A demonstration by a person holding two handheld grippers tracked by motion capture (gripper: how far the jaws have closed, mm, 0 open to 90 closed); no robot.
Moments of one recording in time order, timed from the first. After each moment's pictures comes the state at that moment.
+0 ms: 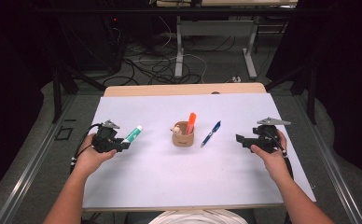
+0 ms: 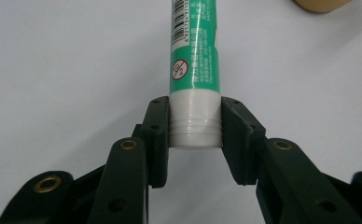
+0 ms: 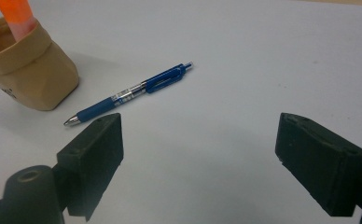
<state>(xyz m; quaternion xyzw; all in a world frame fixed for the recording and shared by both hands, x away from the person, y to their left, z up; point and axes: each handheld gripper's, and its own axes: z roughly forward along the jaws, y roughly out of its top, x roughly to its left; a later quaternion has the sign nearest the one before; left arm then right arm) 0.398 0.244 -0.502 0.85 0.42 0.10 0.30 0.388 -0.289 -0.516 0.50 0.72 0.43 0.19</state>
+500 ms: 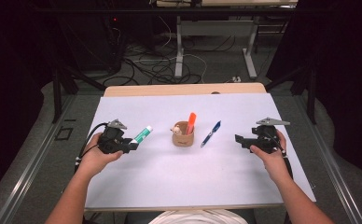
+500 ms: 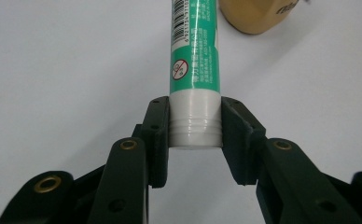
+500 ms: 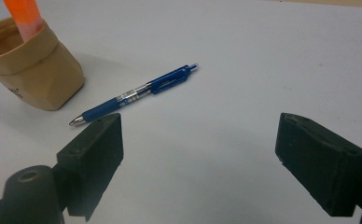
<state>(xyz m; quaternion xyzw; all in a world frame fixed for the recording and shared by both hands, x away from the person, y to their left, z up) 0.385 0.216 -0.483 0.87 0.38 0.08 0.31 0.387 -0.287 -0.515 0.50 0.73 0.43 0.19</state>
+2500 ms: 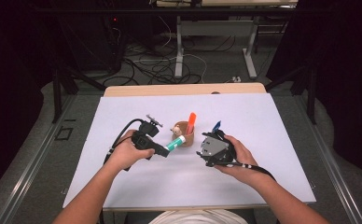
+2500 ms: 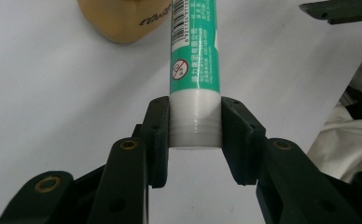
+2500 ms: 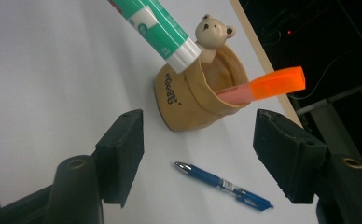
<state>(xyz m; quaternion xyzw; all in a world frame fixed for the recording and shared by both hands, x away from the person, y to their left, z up) 0.391 0.116 -0.463 0.88 0.38 -0.08 0.26 0.340 -0.144 -0.486 0.07 0.88 0.33 0.33</state>
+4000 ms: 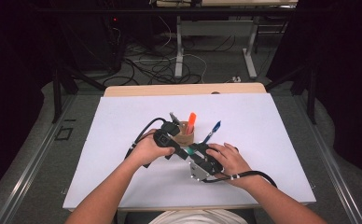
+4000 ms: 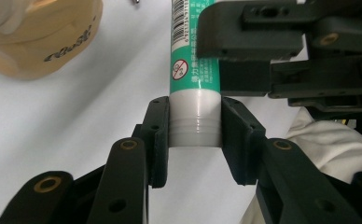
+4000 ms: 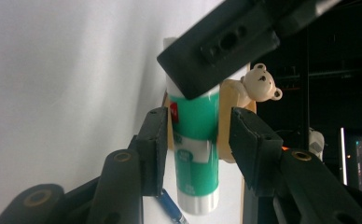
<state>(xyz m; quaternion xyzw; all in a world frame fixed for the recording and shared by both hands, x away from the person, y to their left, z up) 0.404 0.057 -0.473 0.89 0.35 -0.15 0.24 0.323 -0.113 -0.517 -0.18 0.85 0.23 0.45</state>
